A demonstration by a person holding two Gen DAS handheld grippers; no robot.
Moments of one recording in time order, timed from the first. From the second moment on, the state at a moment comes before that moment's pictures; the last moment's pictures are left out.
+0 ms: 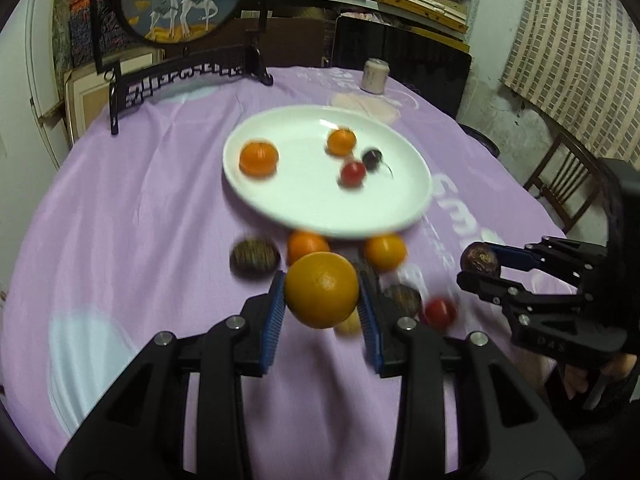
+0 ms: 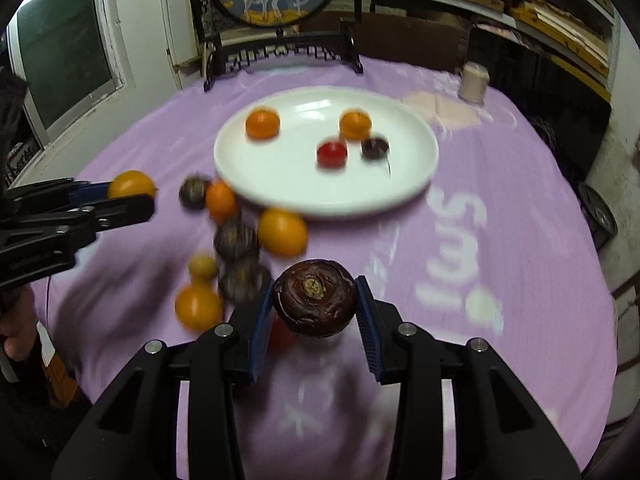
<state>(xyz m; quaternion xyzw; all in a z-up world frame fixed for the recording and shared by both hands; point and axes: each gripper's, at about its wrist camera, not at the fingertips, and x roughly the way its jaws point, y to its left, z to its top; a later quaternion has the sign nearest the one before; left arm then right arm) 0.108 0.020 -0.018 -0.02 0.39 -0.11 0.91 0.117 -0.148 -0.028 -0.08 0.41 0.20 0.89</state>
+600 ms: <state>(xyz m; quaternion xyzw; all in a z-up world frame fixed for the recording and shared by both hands) 0.299 0.004 -0.020 -0.05 0.43 -0.07 0.90 0.298 -0.131 -0.033 -0.05 0.43 0.13 0.89</state>
